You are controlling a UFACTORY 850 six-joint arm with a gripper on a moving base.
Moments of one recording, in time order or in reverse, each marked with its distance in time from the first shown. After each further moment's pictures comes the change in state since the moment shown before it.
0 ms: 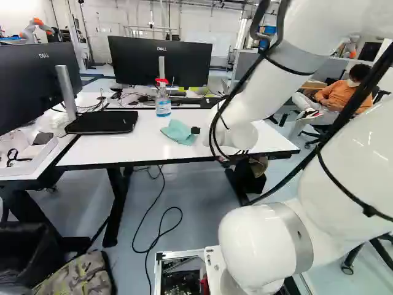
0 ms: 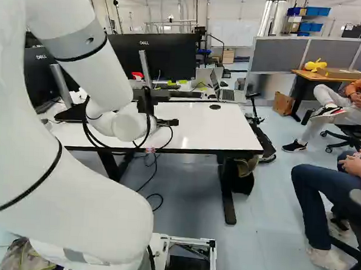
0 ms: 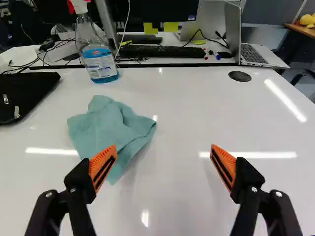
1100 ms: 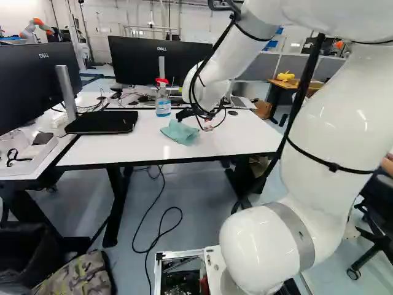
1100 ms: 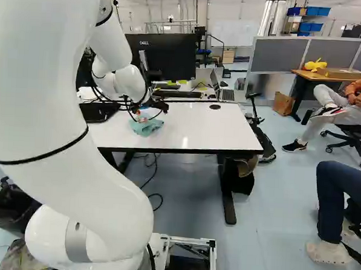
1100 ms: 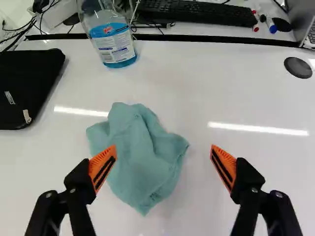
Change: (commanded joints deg) arm 6.1 -13.0 -26.0 1.4 -31.4 0.0
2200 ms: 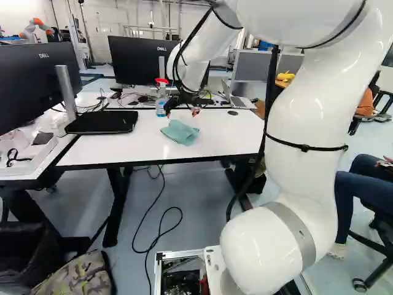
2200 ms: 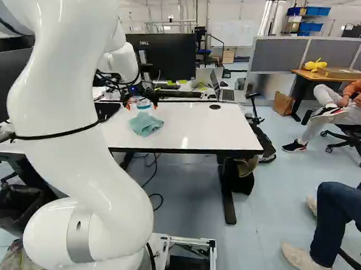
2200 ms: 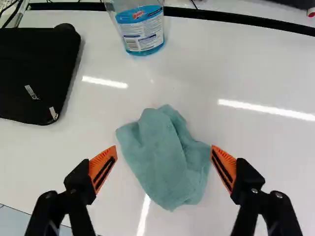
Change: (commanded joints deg) arm 5.1 -10.9 -21.9 1.2 -26.4 0.0
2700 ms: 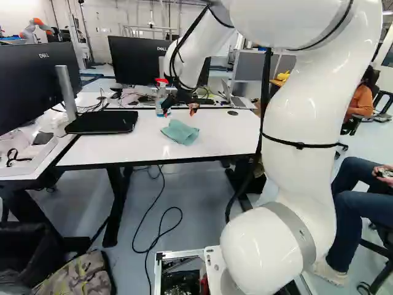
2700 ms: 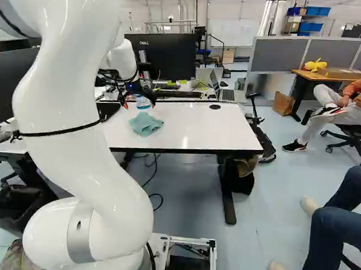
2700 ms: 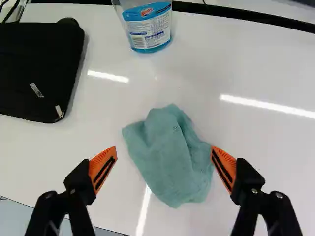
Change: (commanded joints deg) arm 1.1 -2.3 -4.5 0.2 -5.5 0.0
